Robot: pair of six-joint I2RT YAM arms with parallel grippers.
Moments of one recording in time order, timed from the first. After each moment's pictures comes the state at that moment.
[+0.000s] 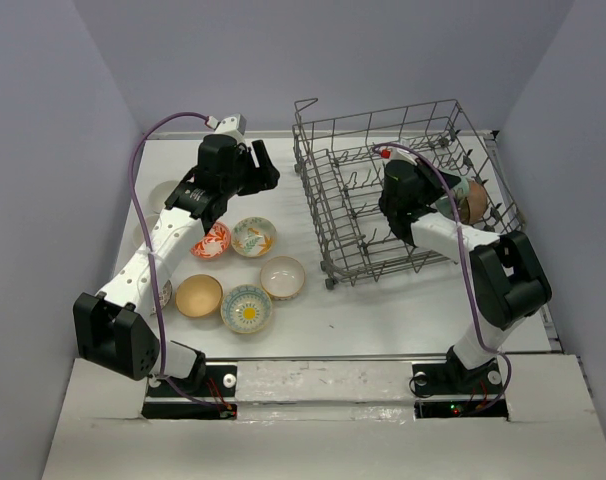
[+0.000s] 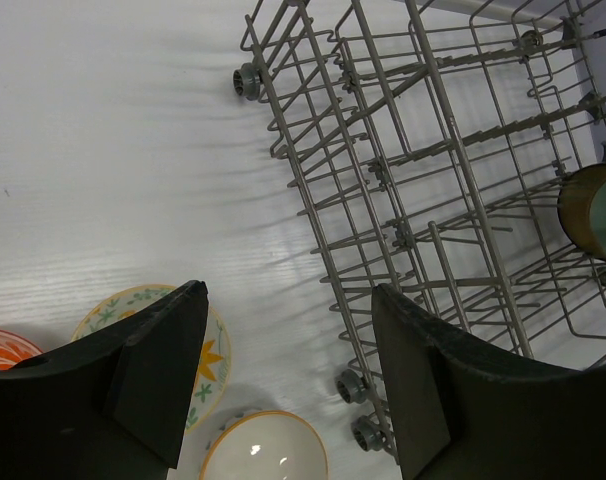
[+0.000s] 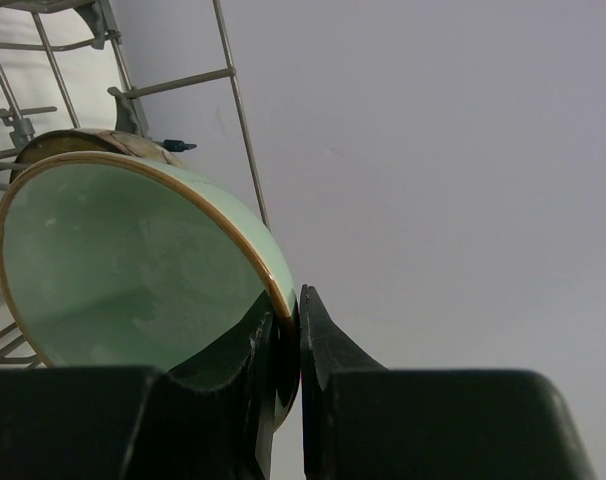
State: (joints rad) left arm -0.38 1.38 1.28 -0.35 0.02 -0.47; right arm 0.43 1.69 1.04 0.48 1.33 -1.09
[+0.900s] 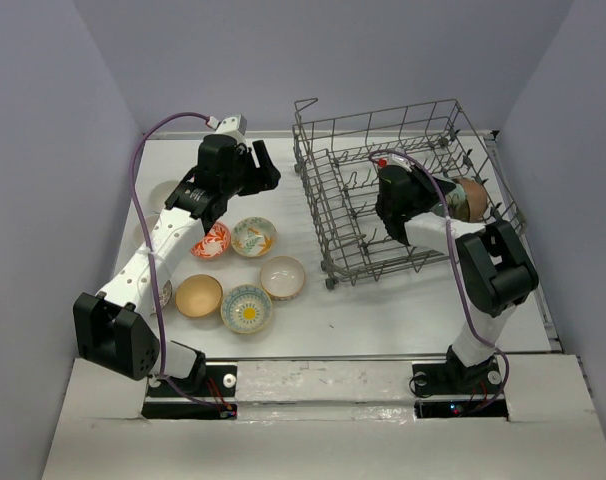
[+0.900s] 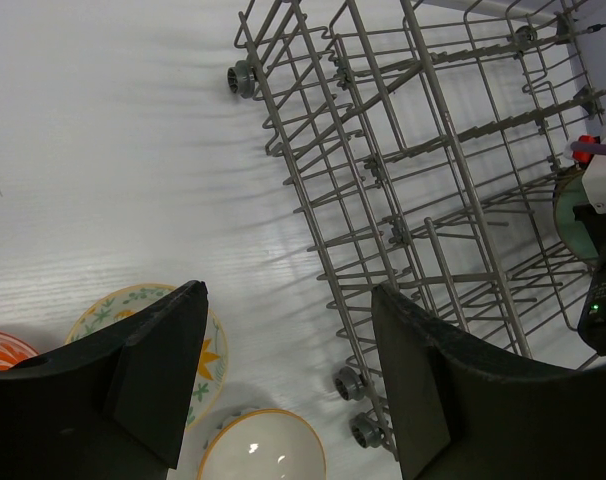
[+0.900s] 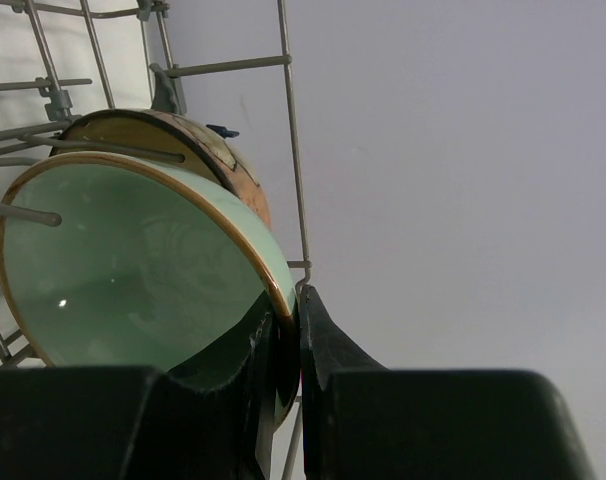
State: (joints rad) left arm -0.38 1.38 1.28 -0.35 0.03 -0.47; right arm 0.41 1.79 1.04 0.49 1.33 -1.09
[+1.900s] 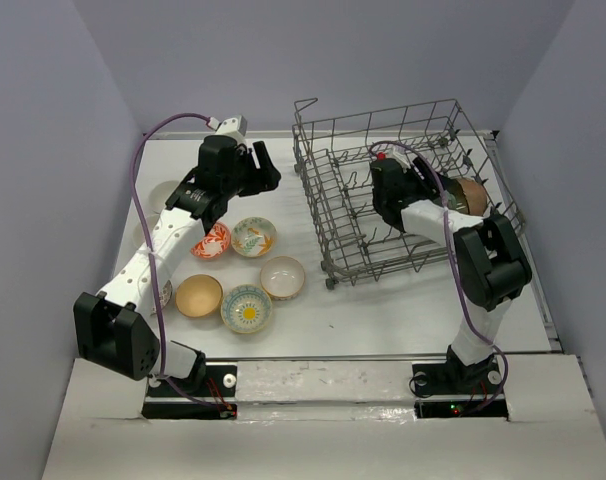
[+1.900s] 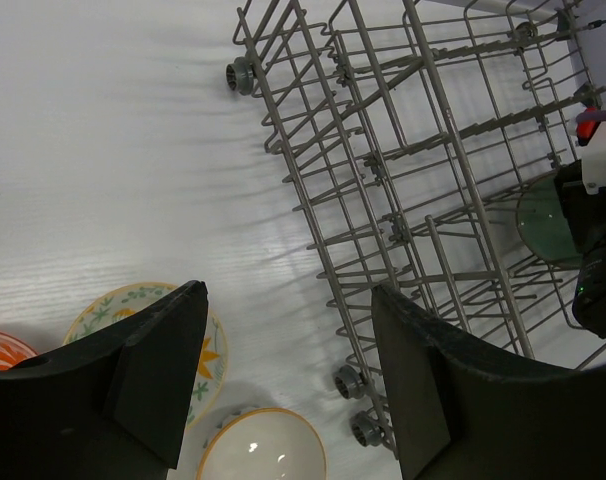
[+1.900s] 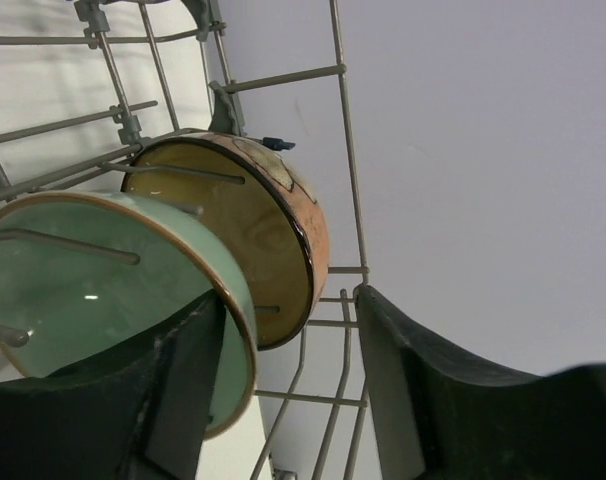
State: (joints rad) left arm -0.38 1.38 1.28 -0.35 0.03 -0.47; right arm 0.41 1.85 1.18 0.13 1.30 -0.73
